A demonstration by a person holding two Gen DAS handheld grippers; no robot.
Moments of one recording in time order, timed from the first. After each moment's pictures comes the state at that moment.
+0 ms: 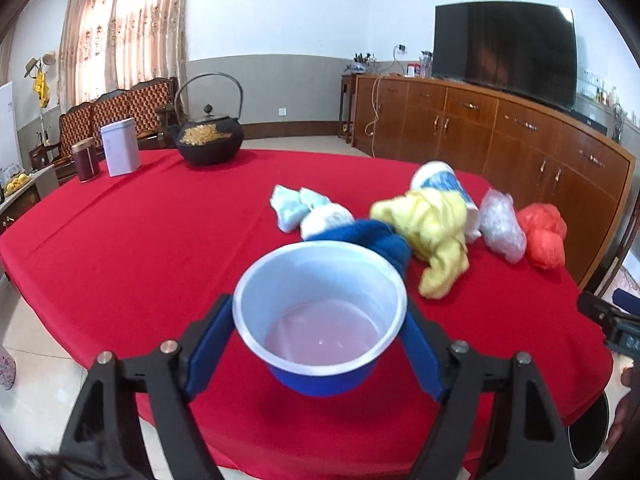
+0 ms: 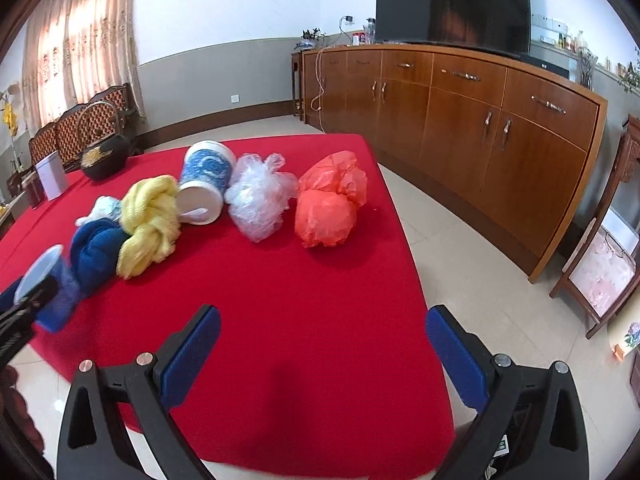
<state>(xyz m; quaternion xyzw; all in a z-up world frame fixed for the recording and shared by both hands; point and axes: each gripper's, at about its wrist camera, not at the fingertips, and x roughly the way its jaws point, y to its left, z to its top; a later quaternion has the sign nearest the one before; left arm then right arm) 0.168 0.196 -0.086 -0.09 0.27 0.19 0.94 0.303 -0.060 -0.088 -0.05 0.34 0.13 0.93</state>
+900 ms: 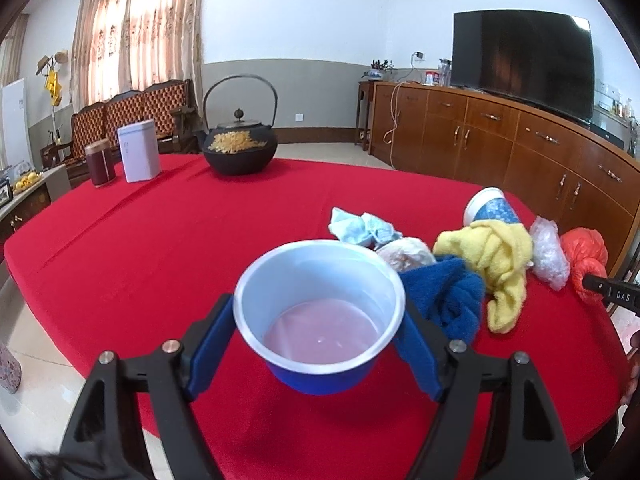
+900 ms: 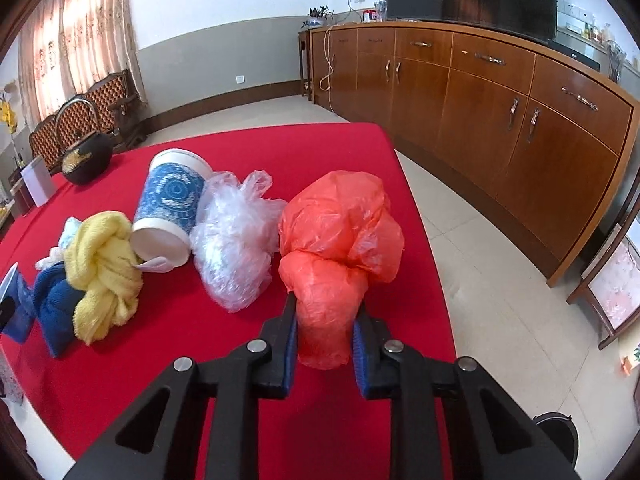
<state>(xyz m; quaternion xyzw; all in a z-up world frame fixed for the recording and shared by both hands) 0.180 0.244 -0.083 -0.09 0.26 0.21 0.94 0.383 -0.037 -0.094 -0.06 0.37 0.15 0.91</state>
